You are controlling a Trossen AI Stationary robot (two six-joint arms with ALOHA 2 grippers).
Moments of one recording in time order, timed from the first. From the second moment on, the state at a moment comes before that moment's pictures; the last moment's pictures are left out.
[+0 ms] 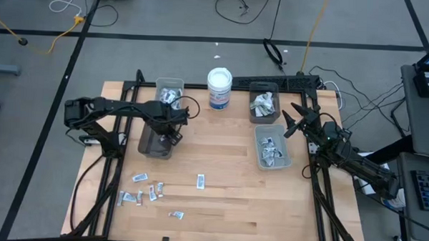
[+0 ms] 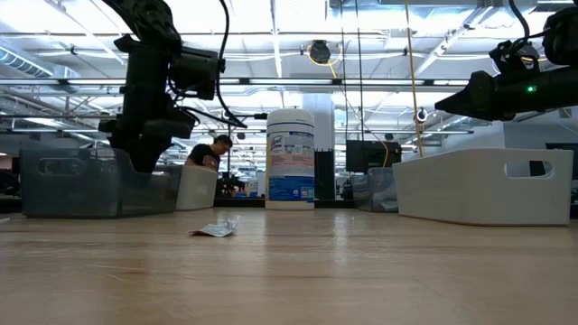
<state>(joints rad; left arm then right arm) 0.30 1.53 0.94 -1.03 -0.10 -0.65 -0.55 0.02 0.01 0.08 0.26 -0.07</state>
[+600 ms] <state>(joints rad) 0.22 1.46 0.98 -1.04 -0.08 -0.66 -0.55 0.02 0.01 0.08 0.26 -0.07</state>
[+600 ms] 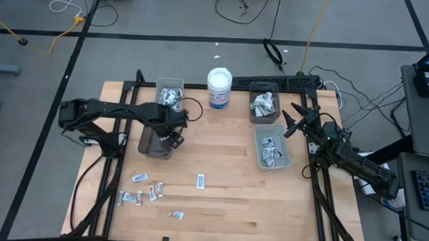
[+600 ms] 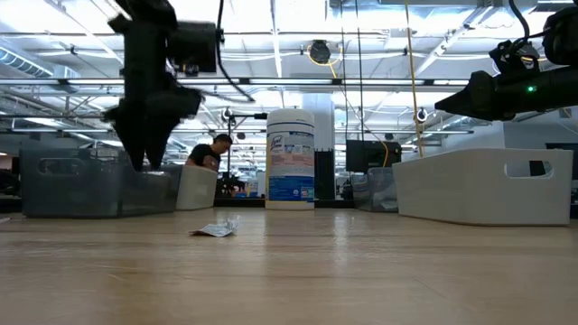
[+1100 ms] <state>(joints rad) 0.06 1.61 1.25 -1.19 -0.08 -0.94 -0.55 0.02 0.01 0.08 0.26 -0.07</state>
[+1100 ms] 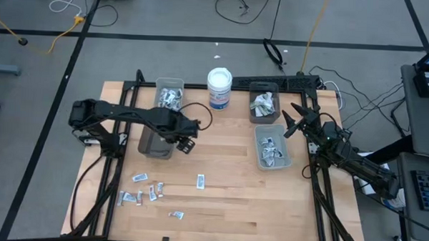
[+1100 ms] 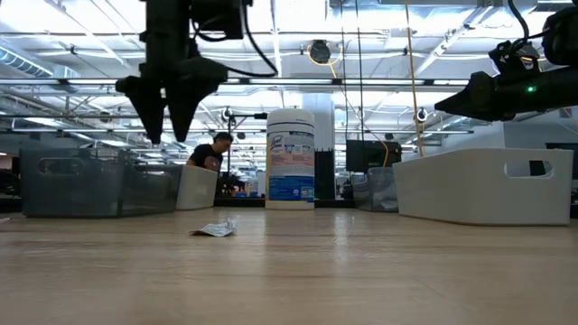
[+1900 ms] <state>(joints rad) -0.21 2.03 1.63 -1.11 0.03 -1.40 -0.55 0.02 0.01 0.08 0.26 -0.07</state>
